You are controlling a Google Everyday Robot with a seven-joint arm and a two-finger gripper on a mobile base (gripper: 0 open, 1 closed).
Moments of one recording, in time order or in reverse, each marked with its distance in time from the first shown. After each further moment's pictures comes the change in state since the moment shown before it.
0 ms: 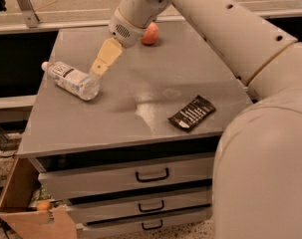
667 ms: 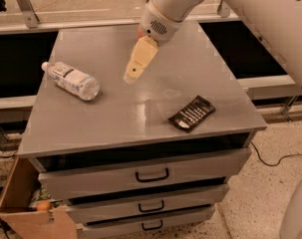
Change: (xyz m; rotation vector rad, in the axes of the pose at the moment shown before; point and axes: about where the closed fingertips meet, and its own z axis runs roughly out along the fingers) arm 0.057 0.014 -0.075 0.098 0.052 -0.121
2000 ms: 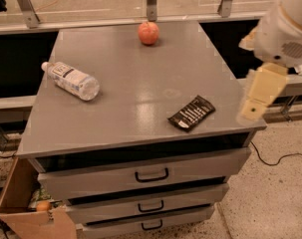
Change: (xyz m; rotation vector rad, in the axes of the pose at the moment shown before) arm 0.183 0.091 -0.156 0.140 0.278 -0.025
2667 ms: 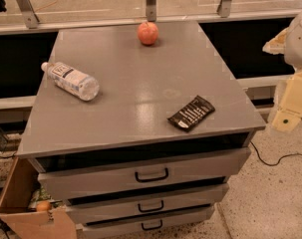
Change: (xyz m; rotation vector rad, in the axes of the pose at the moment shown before) arm 0.031 0.019 -0.022 0.002 0.037 0.013
